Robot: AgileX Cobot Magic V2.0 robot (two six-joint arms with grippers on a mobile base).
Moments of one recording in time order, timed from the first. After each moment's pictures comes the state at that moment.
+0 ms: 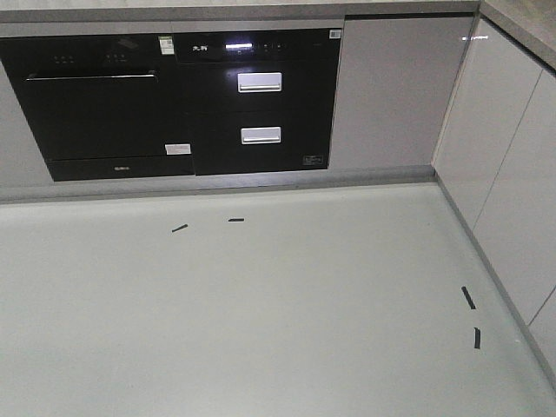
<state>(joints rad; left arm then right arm) -0.03 -0.01 0.03 -0.03 0.01 -0.01 0.06 -0.01 0.03 -0.06 -0.04 0.10</state>
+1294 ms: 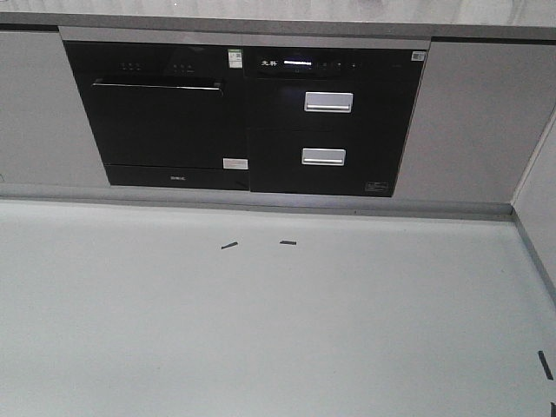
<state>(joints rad) -0.07 -0.01 0.03 -0.03 0.01 -0.01 0.06 -0.01 0.03 -0.06 -0.04 0.10</state>
